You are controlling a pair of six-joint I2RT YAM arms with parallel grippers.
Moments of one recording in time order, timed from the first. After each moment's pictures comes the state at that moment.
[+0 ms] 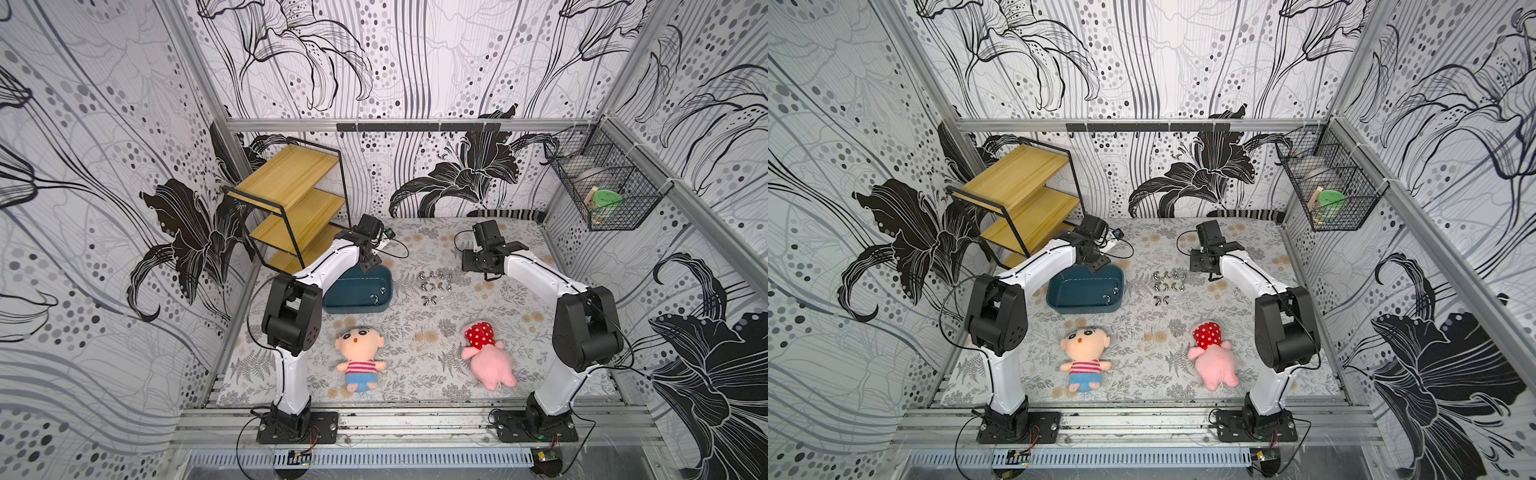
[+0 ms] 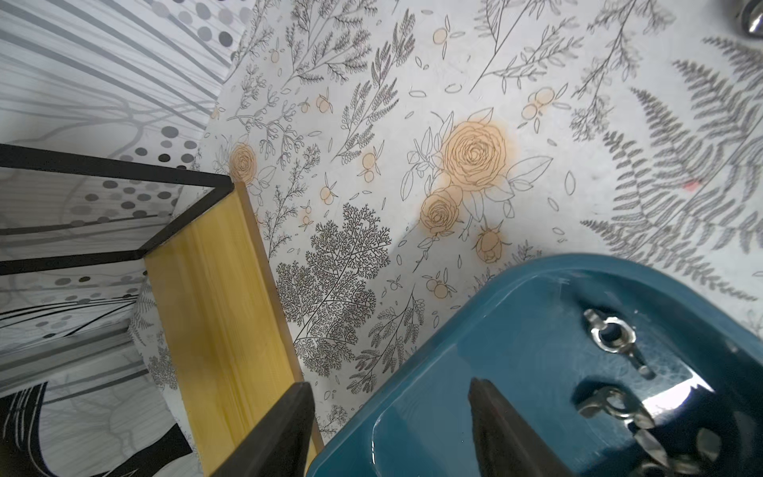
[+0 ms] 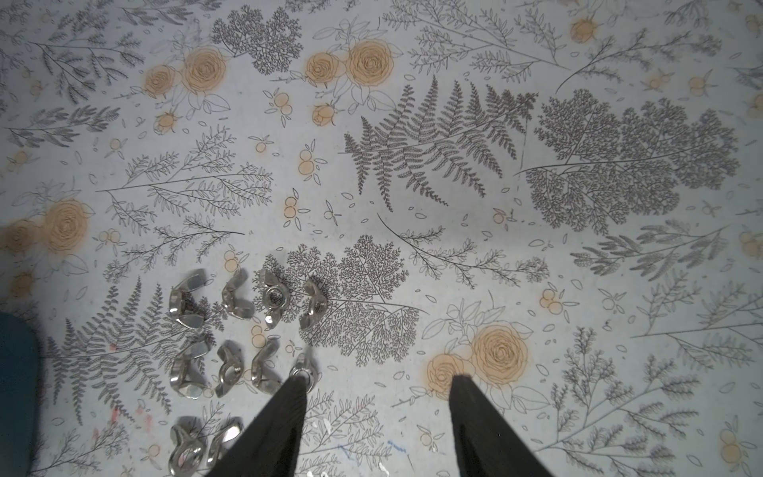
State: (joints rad) left arm -0.34 1.99 1.65 -0.71 -0.25 0.57; right arm 0.29 1.78 1.37 -0.54 0.12 0.27
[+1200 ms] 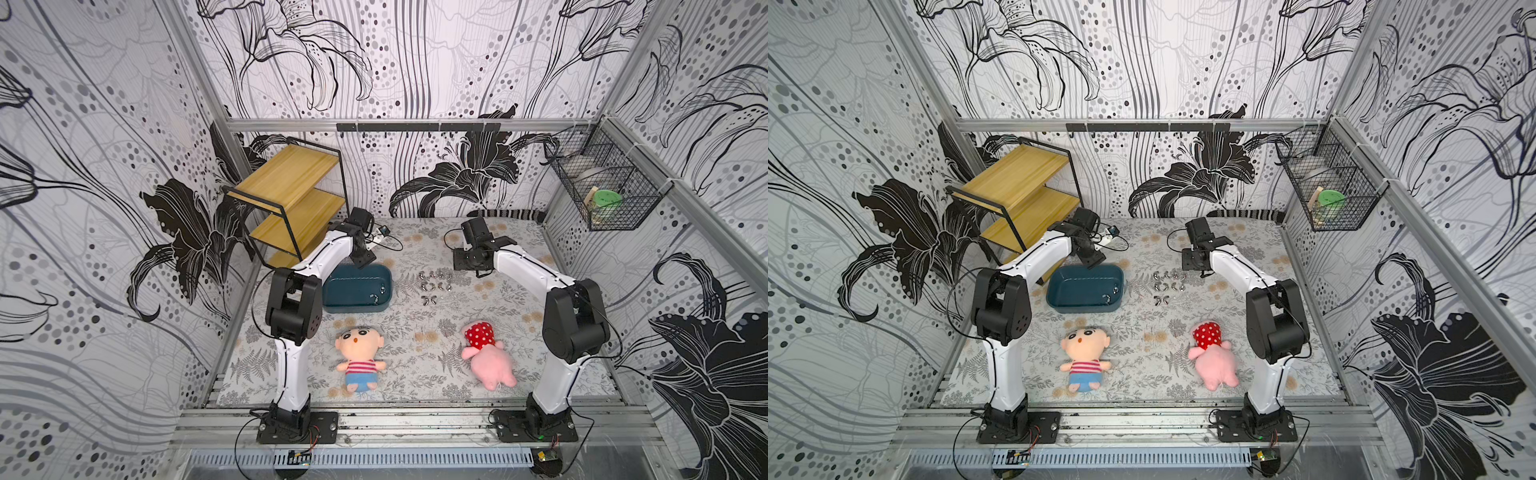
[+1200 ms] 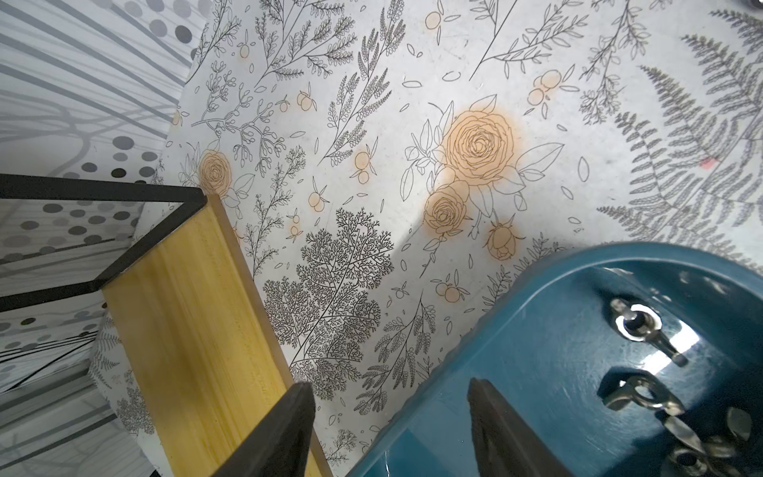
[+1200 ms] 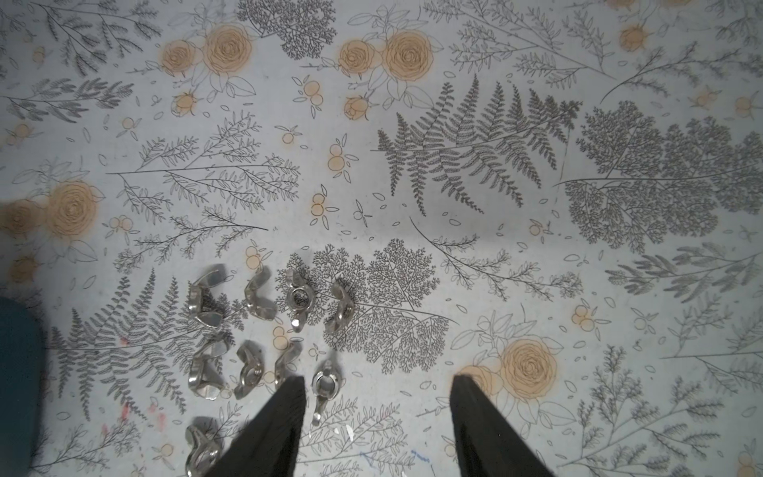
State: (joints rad) left arm -0.27 2.07 1.78 -0.80 -0.10 0.66; right arm 0.34 1.86 1.47 -0.61 0.14 0.26
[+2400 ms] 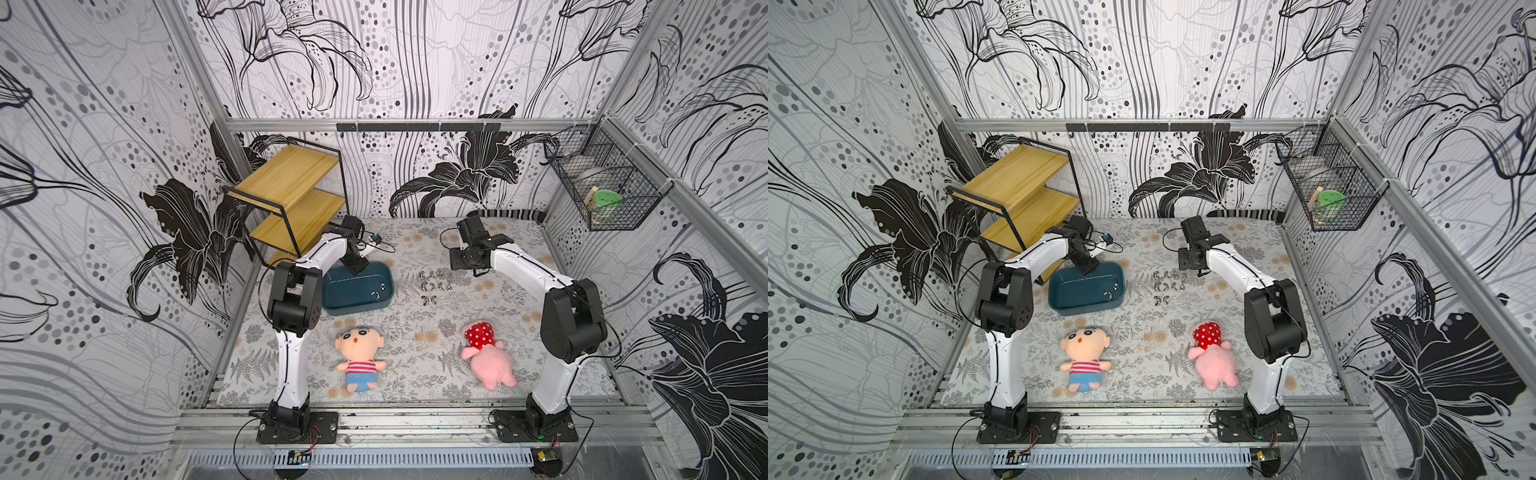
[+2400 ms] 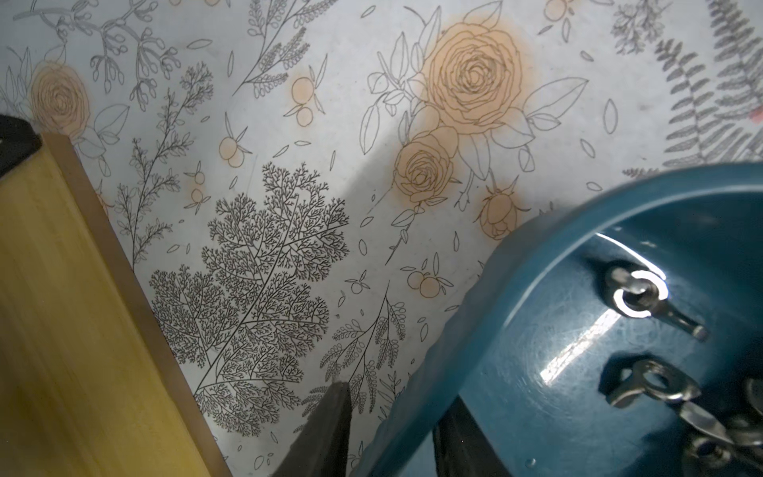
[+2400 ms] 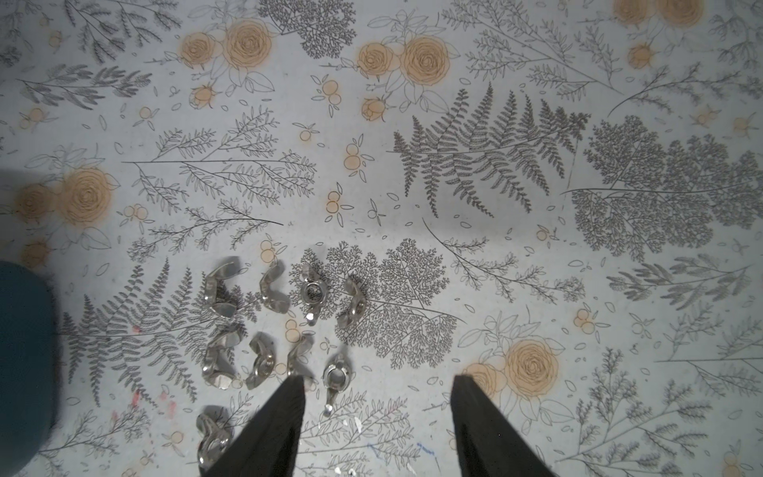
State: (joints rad) left arm -0.19 2.16 1.75 -0.81 0.03 0.62; right arm 0.37 1.87 1.51 -0.65 0.15 0.25
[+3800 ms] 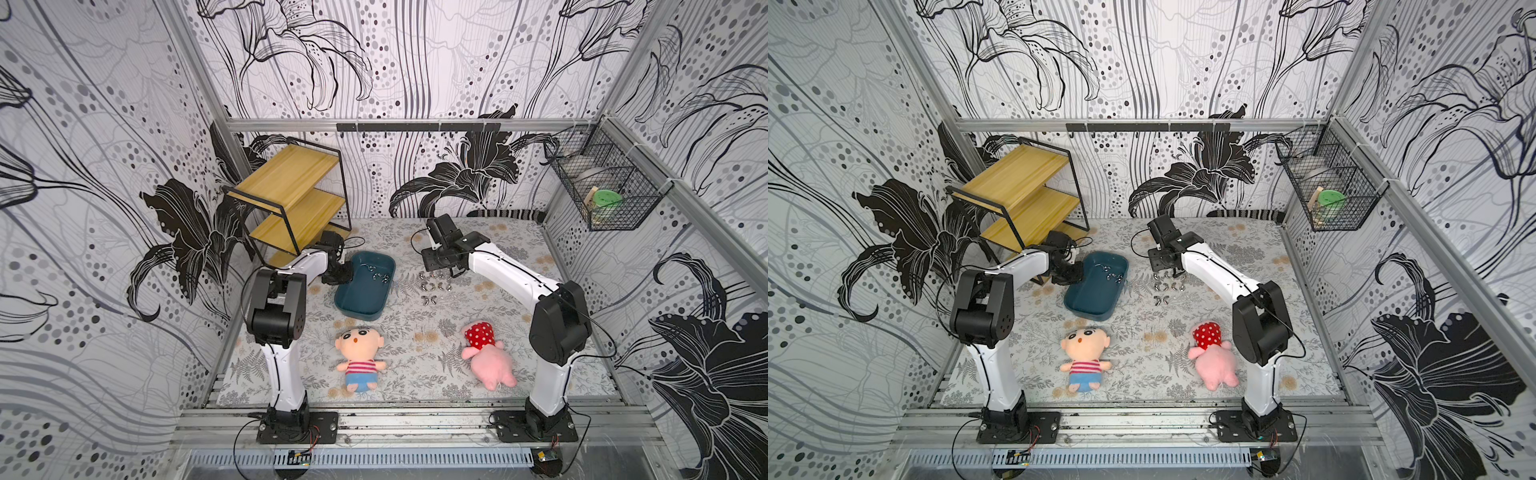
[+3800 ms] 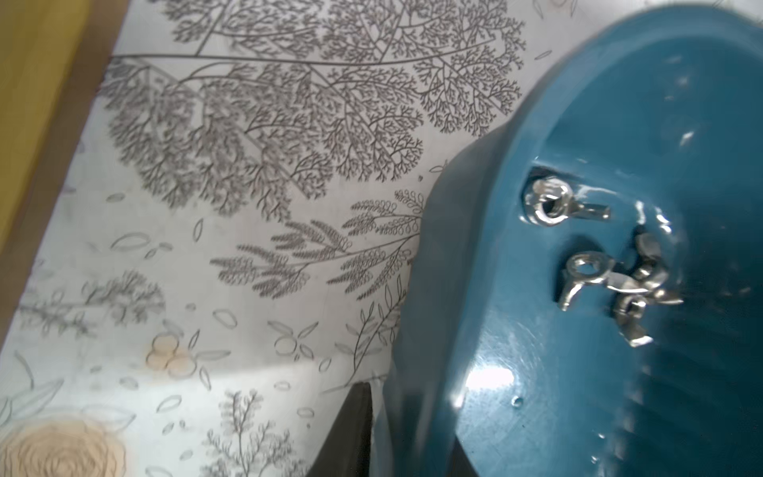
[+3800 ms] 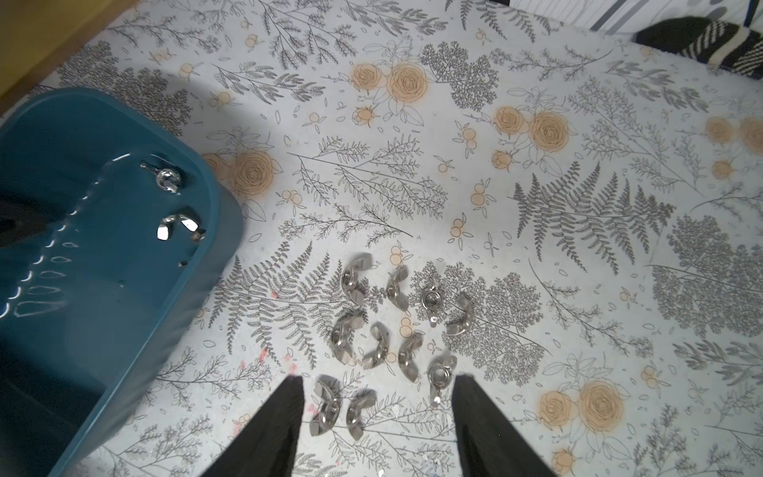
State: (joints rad) left arm -0.09 1.98 1.38 -0.60 0.17 -0.21; right arm 0.57 1.90 1.67 -0.72 0.18 0.20
